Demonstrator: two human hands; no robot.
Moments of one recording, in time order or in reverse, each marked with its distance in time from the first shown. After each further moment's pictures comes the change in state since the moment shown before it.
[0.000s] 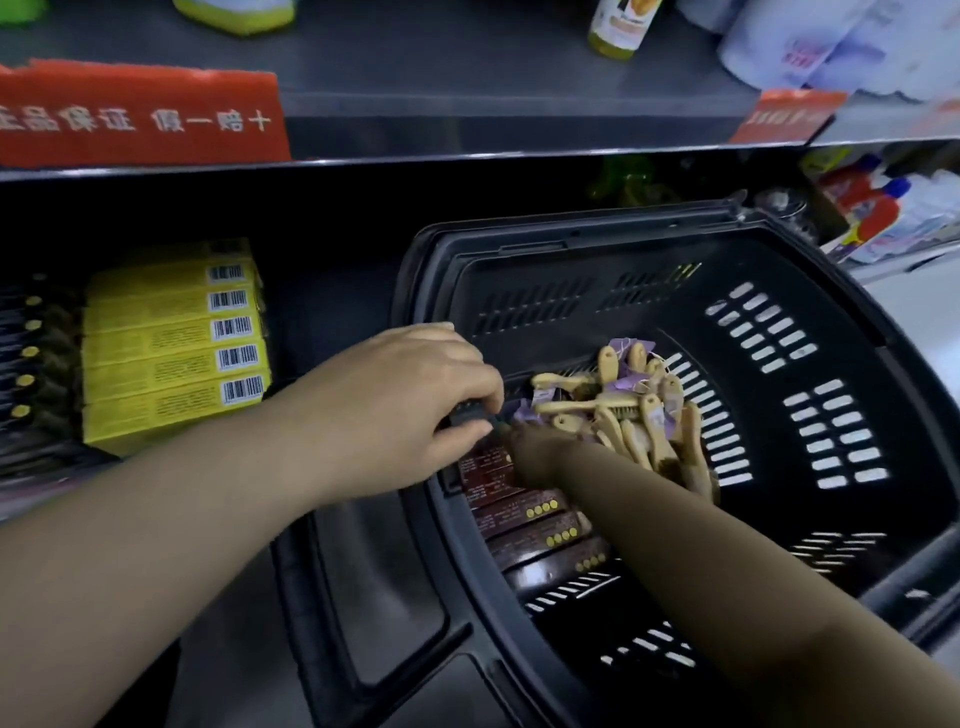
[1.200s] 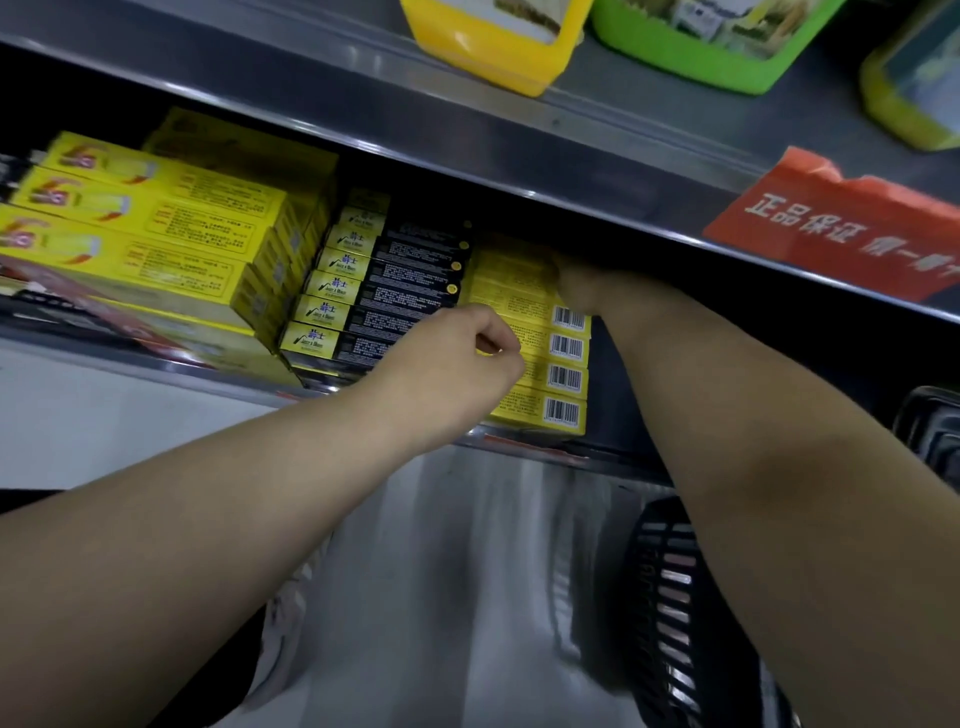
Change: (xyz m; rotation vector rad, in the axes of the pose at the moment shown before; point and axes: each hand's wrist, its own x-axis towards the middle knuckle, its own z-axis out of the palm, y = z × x) left_hand -0.158 -0.150 -0.024 -0.742 0.503 -1.022; right_hand 0.186 -0.268 -0.192 -0.005 0.310 -0.215
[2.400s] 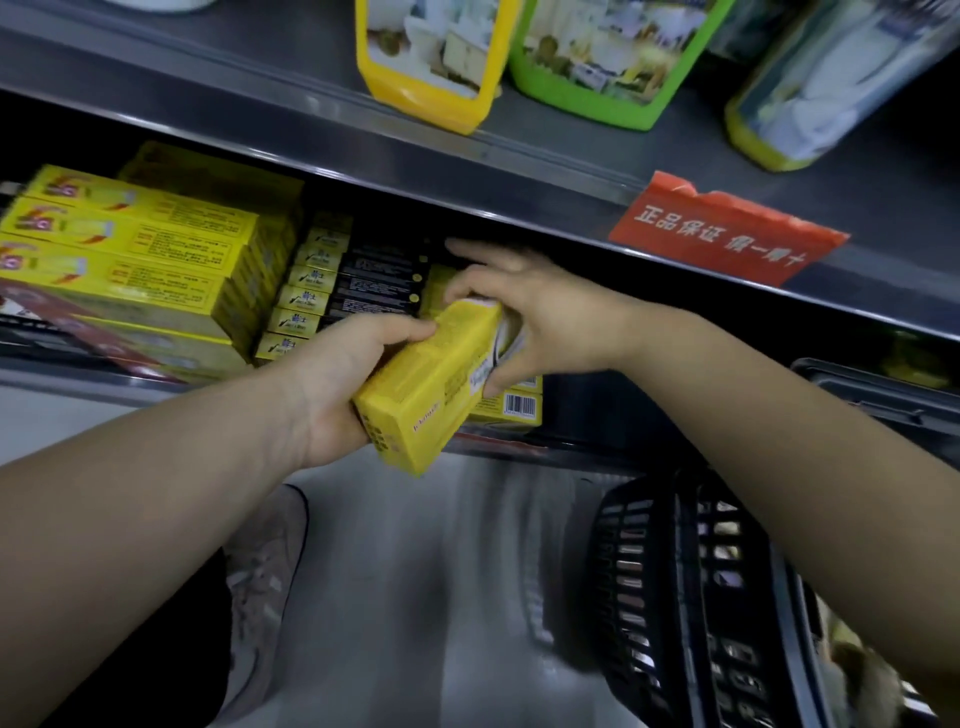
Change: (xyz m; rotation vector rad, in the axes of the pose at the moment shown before) left_hand -0.018 -0.008 -0.028 -0.808 -0.235 -0.506; right_hand -0.165 -0.051 -0.061 -0.007 0.006 -0.669
